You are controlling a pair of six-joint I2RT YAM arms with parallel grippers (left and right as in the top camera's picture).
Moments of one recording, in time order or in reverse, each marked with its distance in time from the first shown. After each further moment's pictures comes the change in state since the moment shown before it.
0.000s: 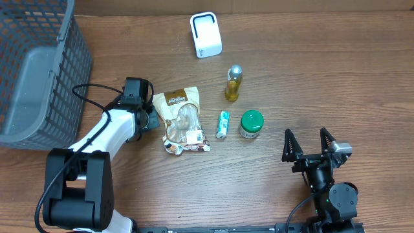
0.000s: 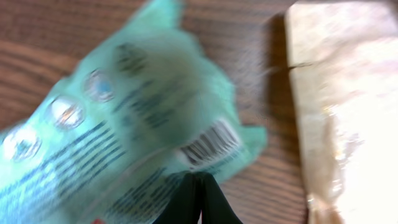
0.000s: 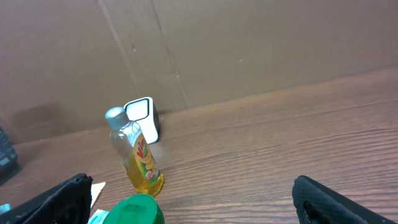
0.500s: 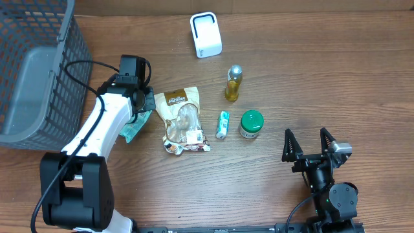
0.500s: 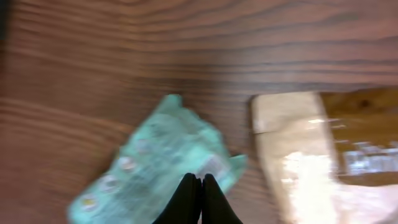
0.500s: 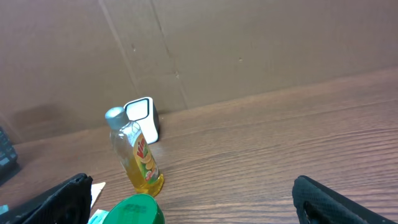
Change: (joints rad) left arm 0.000 0.001 0.229 -0.187 -0.095 0.068; right arm 0.000 0.000 0.000 0.000 0.001 0.000
